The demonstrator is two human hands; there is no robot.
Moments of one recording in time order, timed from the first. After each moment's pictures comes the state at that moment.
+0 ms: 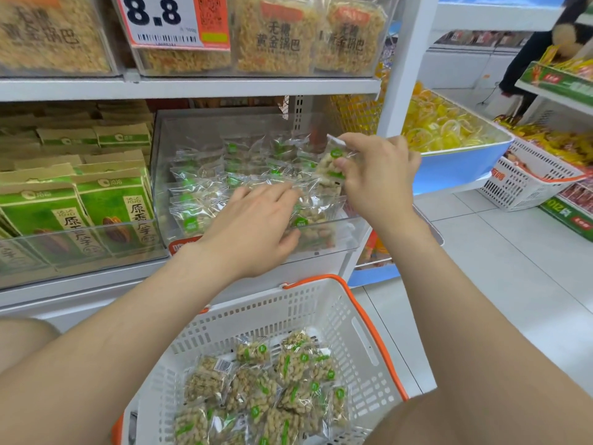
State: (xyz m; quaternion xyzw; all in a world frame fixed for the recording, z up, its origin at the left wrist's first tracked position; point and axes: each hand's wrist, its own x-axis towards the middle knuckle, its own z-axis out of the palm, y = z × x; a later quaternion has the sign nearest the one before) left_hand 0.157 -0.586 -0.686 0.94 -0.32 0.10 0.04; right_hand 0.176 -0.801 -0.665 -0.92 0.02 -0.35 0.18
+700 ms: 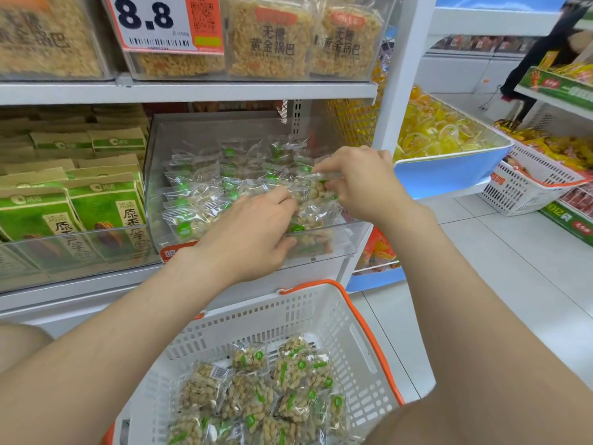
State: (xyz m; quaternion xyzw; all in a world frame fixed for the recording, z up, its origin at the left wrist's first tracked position) left_hand 0.158 -0.593 -0.682 0.93 -0.34 0.09 0.07; right_hand 0.192 -0.808 -0.652 -0.98 -0.08 -0.17 0.05
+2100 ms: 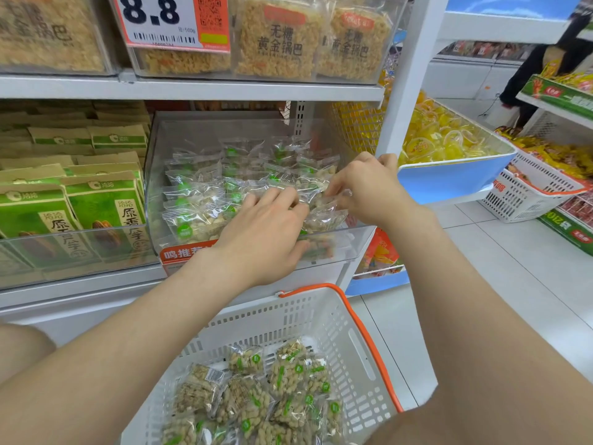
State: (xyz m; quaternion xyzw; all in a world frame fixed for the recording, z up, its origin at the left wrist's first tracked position) left_hand 0.165 -0.606 -0.695 0.94 -0.33 0.11 0.05; right_hand 0.208 -0.824 -0.667 -0.99 -0.08 -0.12 0.00
